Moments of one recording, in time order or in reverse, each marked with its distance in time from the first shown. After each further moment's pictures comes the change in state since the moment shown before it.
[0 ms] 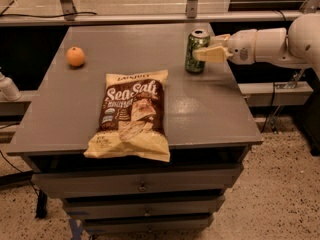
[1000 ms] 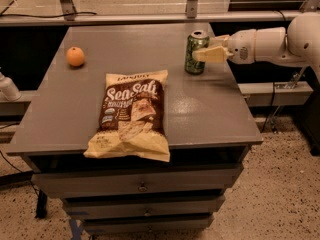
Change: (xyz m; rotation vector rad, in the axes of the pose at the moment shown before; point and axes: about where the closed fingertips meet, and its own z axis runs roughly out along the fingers) arm 0.006 -0.001 0.003 -0.026 0.021 0.026
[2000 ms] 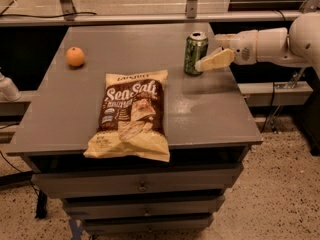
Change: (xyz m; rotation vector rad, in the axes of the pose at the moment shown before) arm 0.001 -0.001 -0.003 0.001 0.003 0.001
